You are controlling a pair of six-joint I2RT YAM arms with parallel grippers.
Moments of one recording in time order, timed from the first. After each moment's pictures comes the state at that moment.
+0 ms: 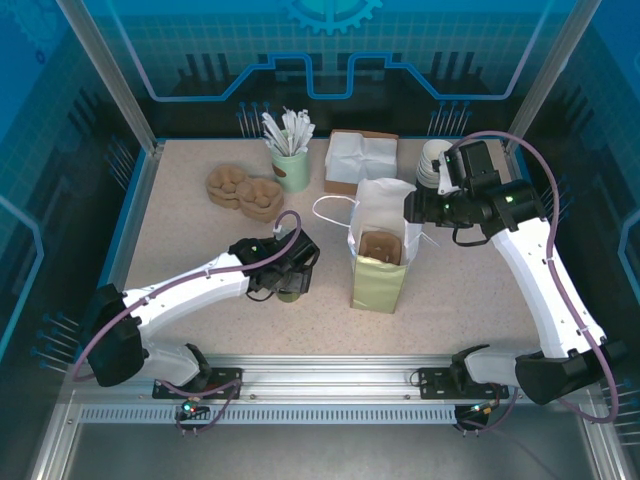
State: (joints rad) left arm -0.84 1.39 1.05 -0.90 -0.30 -0.67; right arm 0.31 1.28 1.56 -1.23 -0.03 0.35
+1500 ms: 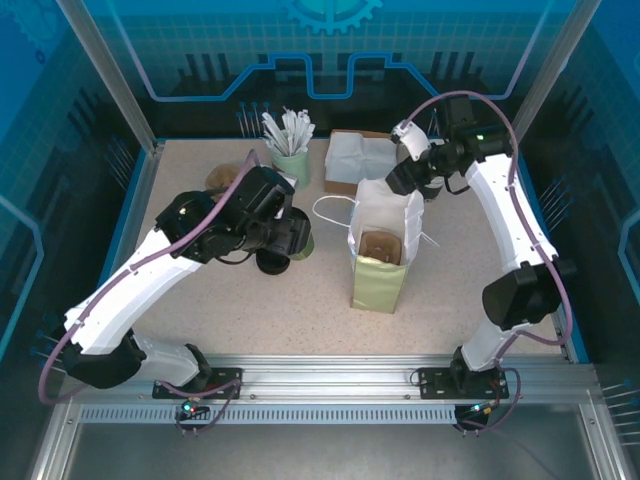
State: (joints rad) left arm -0.84 1.38 1.81 -1.36 -0.24 -0.47; right arm 0.19 1.72 1.91 -1.18 -0.36 -0.47
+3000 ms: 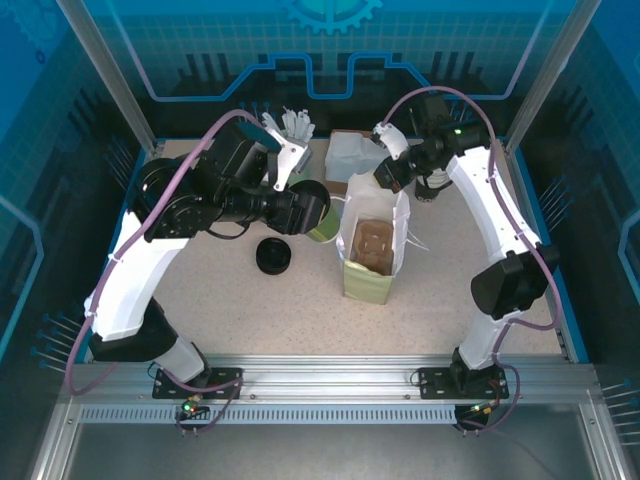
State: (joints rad) left arm -0.84 1.60 2.41 -1.57 -0.06 -0.34; right arm 0.29 1.79 2.00 -1.24 -0.42 -0.30
